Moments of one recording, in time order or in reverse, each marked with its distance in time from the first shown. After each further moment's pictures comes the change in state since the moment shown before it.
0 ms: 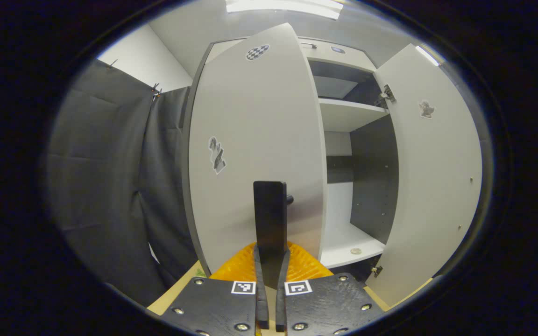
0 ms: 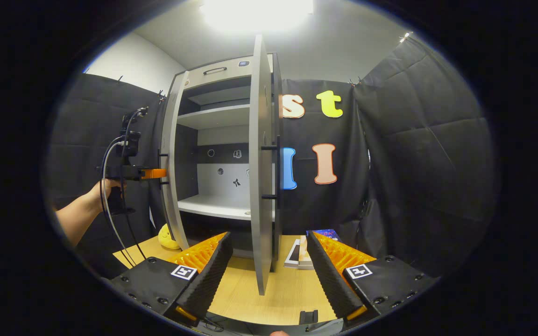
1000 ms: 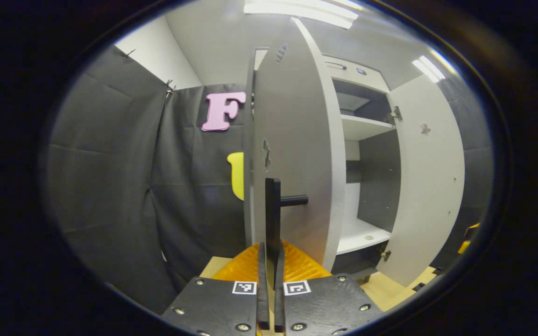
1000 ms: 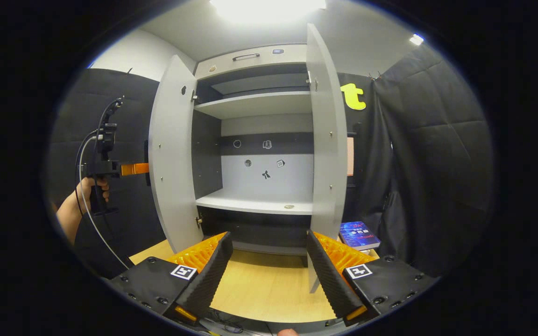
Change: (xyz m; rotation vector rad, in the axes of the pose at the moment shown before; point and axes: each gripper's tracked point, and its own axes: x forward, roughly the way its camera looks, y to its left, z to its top) left arm -0.040 0.096 -0.004 -0.013 -0.007 -0.010; right arm 0.020 0.121 -0.020 0.004 0.043 0.056
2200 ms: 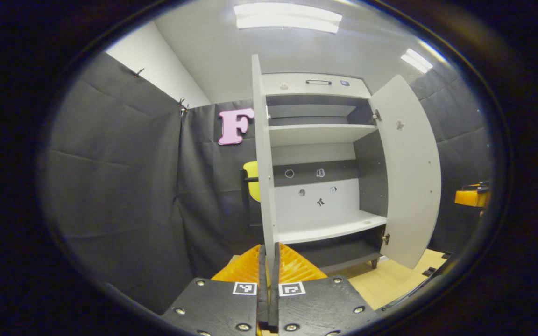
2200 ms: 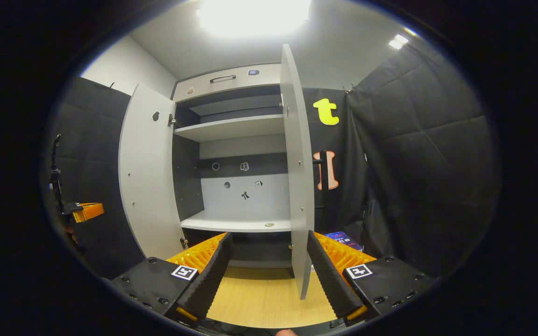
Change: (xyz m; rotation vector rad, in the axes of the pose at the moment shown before) left arm -0.122 0.002 -0.023 0.080 -0.078 0.068; right arm -0.032 -0.040 0.026 0.042 -0.127 -0.155
